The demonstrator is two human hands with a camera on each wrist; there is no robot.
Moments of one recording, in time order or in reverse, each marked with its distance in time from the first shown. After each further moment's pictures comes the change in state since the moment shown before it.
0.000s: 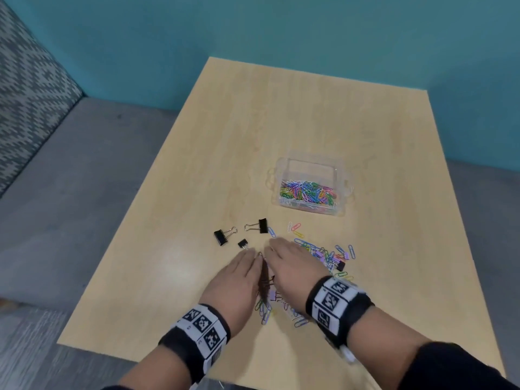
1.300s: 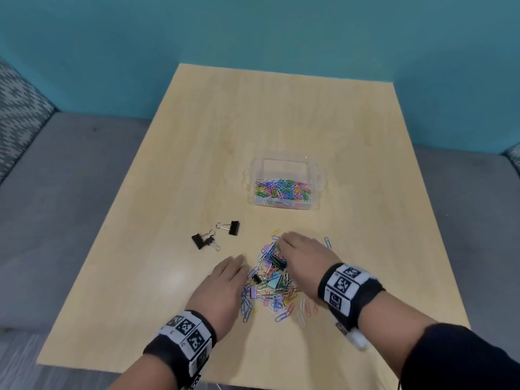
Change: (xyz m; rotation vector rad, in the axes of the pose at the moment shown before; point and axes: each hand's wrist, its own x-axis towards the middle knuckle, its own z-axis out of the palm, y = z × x) left_hand -0.001 0.010 0.006 -0.093 0.054 0.079; right_hand -0.037 0.053 -0.013 0.057 -0.031 0.120
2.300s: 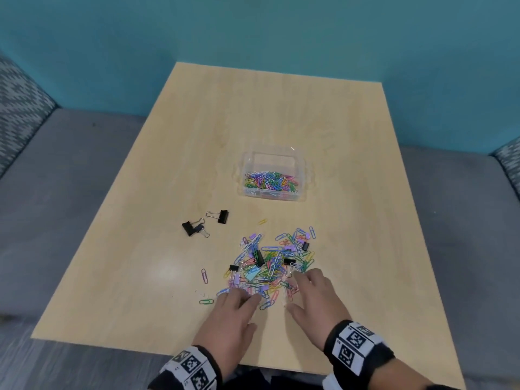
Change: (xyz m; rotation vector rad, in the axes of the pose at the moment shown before) left_hand -0.055 0.075 0.035 -0.215 0.025 -0.043; right_hand -0.109 -0.025 0.051 0.349 0.004 0.397
